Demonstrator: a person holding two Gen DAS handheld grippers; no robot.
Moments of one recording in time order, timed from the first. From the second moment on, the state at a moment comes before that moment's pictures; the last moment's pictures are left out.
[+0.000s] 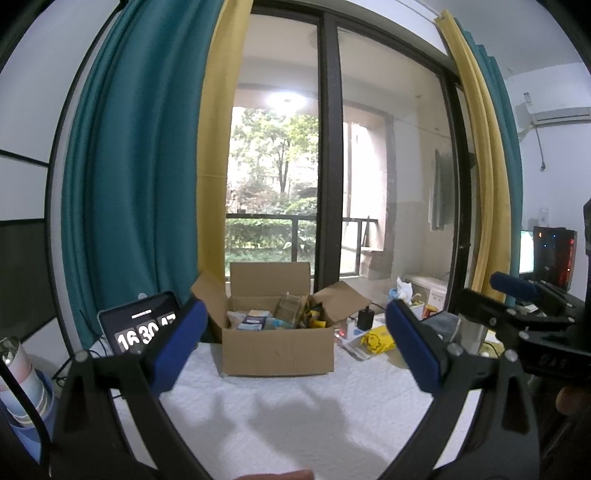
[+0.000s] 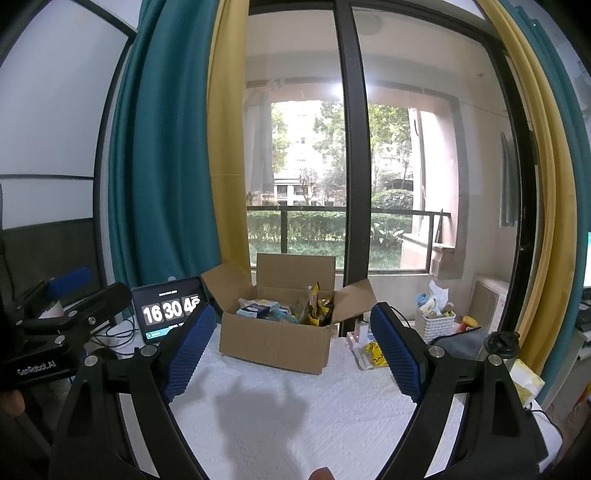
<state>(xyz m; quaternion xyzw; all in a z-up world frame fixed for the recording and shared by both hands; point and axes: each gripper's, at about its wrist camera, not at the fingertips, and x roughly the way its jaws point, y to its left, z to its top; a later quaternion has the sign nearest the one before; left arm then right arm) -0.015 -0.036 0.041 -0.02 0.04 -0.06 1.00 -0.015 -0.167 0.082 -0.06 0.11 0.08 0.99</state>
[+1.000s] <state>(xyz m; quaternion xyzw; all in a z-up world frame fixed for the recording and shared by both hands) -0.012 -0.034 0.038 -0.03 0.06 -0.06 1.00 0.000 -0.173 0.078 -0.06 0.13 0.09 0.99</state>
